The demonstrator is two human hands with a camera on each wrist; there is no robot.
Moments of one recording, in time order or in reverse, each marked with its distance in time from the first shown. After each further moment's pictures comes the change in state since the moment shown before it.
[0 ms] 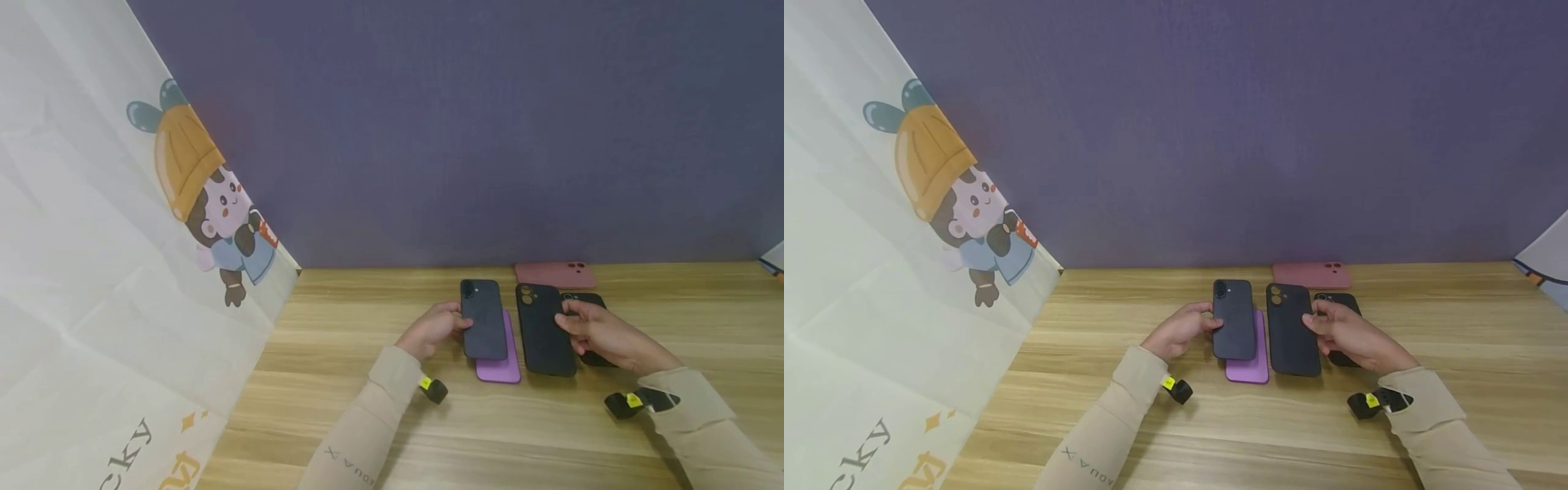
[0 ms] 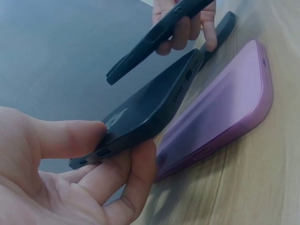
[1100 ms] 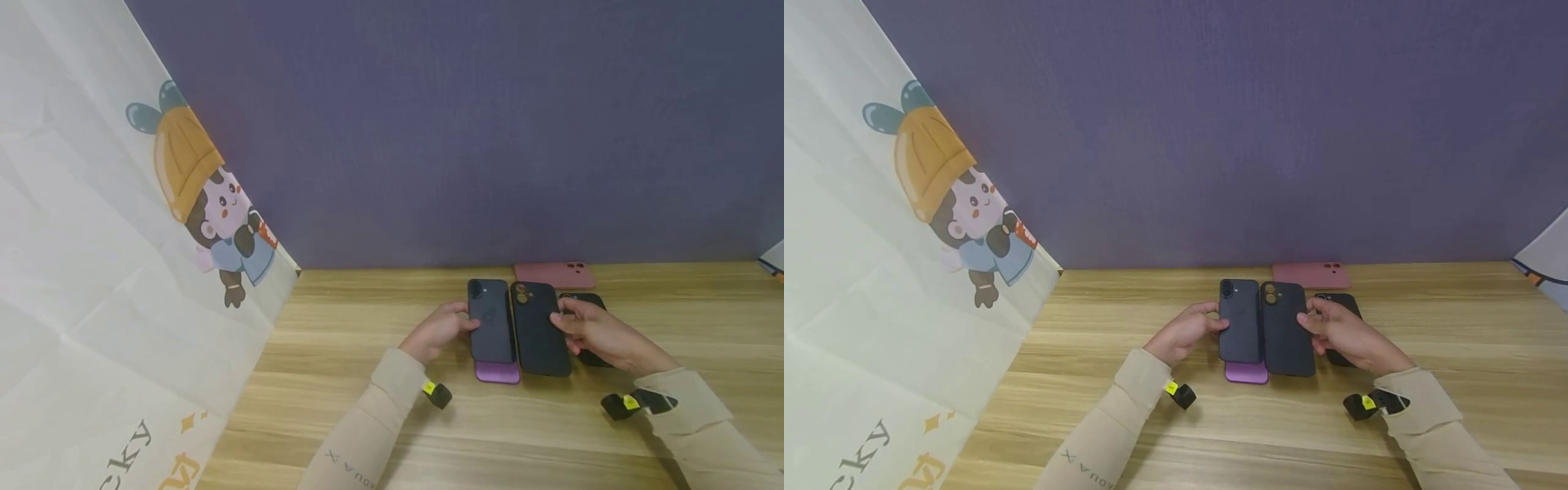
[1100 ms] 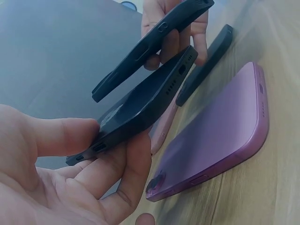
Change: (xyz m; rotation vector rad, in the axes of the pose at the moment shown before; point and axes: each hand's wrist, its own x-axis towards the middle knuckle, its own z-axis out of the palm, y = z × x) left_hand -0.001 0.003 0.012 -0.022 -0.024 0.044; right_hand -0.003 -0.009 0.010 0.010 0.015 -0.077
